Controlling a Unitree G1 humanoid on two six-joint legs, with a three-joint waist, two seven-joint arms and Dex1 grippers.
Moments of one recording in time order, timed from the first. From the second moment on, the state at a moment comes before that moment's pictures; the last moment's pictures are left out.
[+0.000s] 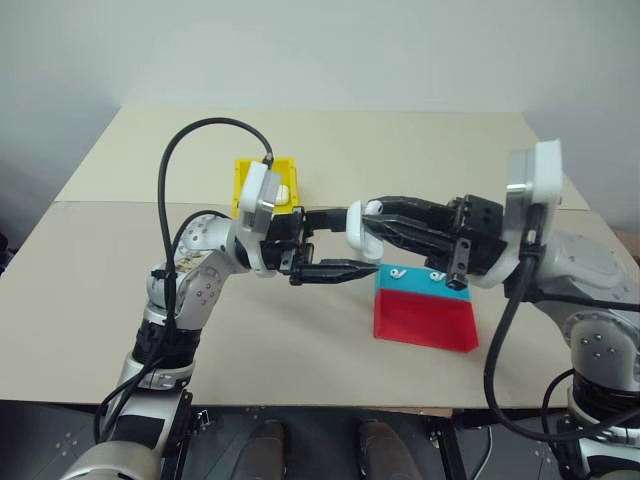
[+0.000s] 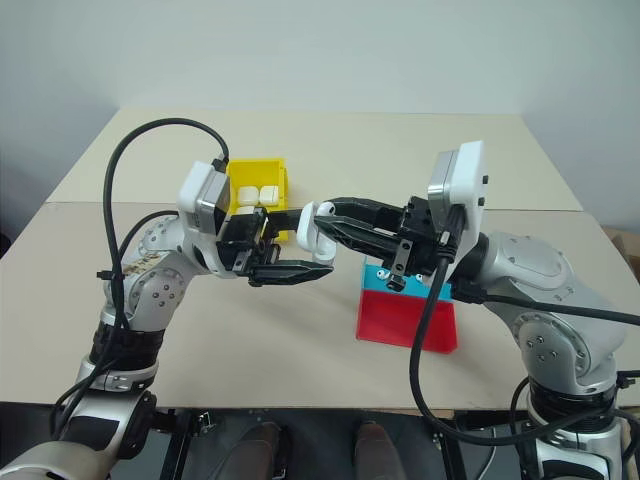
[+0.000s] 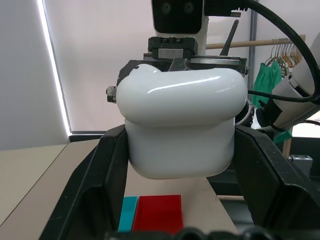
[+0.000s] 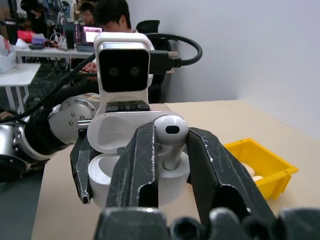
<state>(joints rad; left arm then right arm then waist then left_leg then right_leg) -0.67 0.39 -0.07 -0.14 -0.71 0.42 -1.24 -0.49 -0.66 -0.15 -0.62 0.91 0.68 0.72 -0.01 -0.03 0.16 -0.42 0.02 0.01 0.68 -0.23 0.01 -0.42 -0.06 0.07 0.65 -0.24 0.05</state>
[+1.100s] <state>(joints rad) -0.60 0.38 -0.02 -0.22 -0.71 0.41 -1.18 -0.93 -0.96 0.45 0.15 0.07 0.22 1.25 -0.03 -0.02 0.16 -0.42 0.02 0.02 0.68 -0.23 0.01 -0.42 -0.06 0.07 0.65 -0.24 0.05</state>
